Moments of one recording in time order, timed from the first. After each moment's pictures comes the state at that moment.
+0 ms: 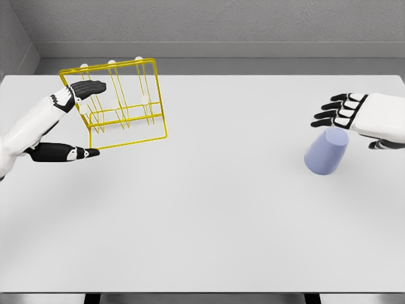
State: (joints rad) left arm -0.09 0.81 -0.17 -1.76 -0.01 -0.61 -0.15; right arm -0.63 -1.29 0.70 -1.74 0.33 -0.61 0.26
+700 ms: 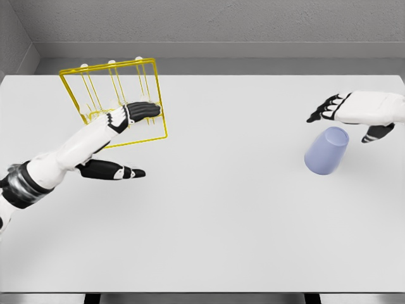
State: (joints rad) left arm -0.19 0.72 -0.41 -1.80 -0.01 -0.61 -0.15; right arm -0.82 -1.01 0.80 -1.40 0.37 -0.61 0.61
